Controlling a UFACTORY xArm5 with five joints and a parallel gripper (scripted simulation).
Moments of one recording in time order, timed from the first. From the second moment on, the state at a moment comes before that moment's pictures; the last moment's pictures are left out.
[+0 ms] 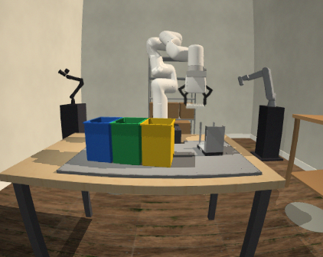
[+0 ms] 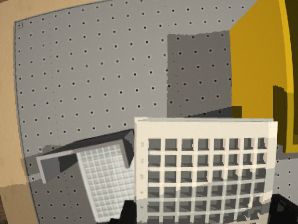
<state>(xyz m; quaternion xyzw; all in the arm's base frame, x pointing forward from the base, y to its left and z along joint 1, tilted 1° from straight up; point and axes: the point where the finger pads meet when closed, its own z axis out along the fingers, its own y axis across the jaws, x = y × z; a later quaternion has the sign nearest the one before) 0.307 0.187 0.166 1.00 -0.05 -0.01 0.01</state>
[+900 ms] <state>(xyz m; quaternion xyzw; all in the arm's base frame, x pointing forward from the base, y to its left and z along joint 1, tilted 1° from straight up) 0.329 0.113 0.164 1.00 -0.05 -0.01 0.00</state>
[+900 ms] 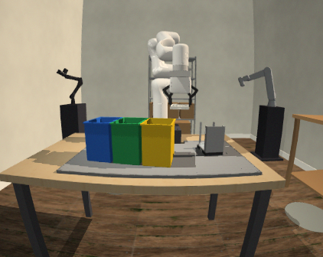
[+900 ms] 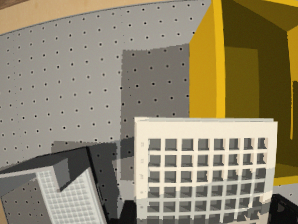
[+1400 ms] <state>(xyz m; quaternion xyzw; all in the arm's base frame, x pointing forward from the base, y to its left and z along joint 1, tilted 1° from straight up) 0.342 0.071 0.162 1.00 -0.05 -0.01 0.00</state>
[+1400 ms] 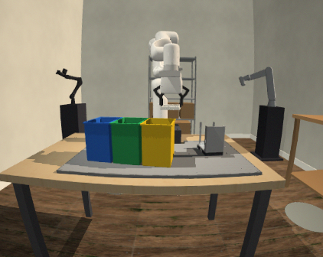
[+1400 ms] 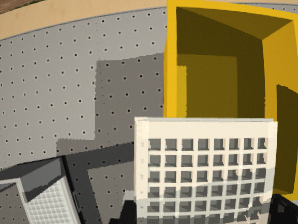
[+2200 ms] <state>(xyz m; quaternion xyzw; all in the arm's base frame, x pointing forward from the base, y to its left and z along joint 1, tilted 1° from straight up) 0.363 0.003 0.159 1.00 -0.05 -0.01 0.00</state>
